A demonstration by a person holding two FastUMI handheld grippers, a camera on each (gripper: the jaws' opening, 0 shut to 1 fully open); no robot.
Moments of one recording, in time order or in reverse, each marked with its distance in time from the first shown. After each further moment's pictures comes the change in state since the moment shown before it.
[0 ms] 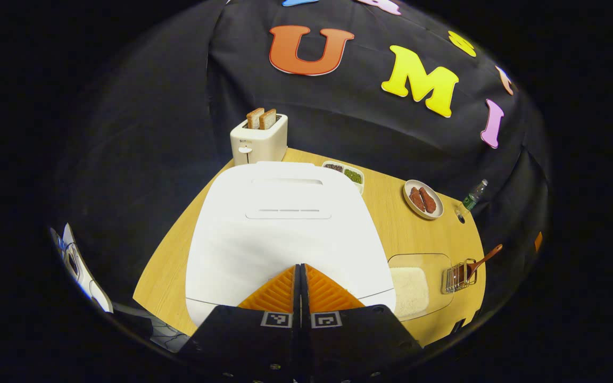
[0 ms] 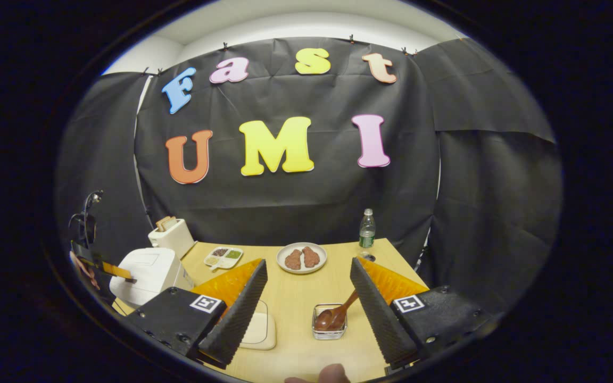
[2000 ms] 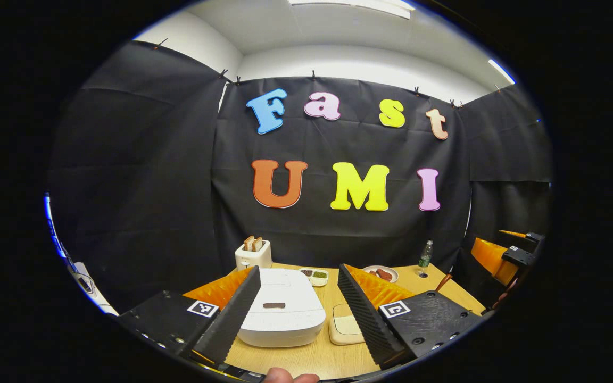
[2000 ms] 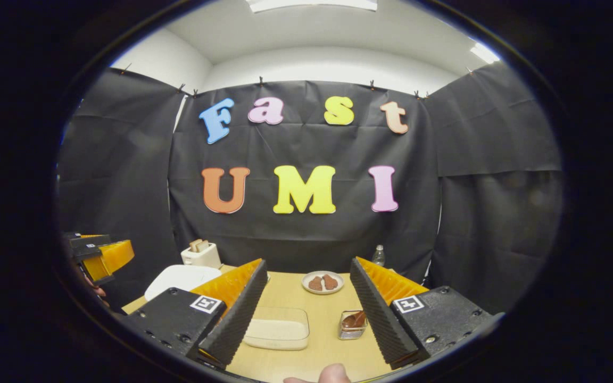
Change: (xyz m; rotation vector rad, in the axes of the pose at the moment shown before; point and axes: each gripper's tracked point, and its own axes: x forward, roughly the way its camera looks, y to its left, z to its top) left arm -0.232 -0.068 0.028 0.161 -0.744 -0.050; right arm -0.146 0.094 0.033 -0.072 -0.228 0.030
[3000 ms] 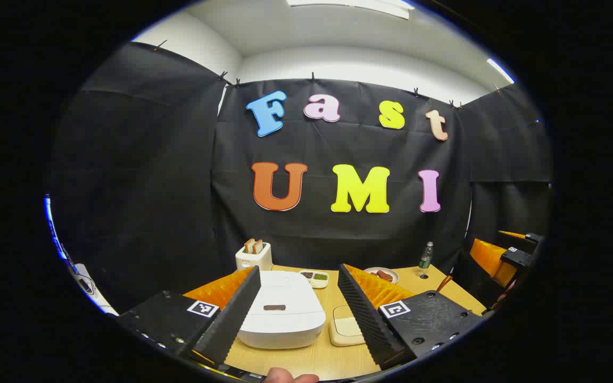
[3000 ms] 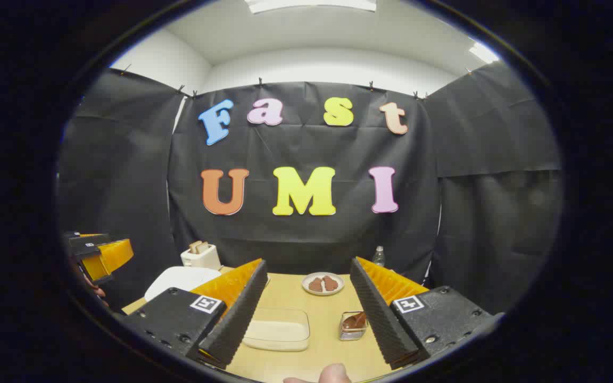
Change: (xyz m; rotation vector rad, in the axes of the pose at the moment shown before) left arm 0.001 0.002 0.004 0.007 -0.014 0.002; right arm 0.003 0.003 0.005 0.010 -0.014 0.001
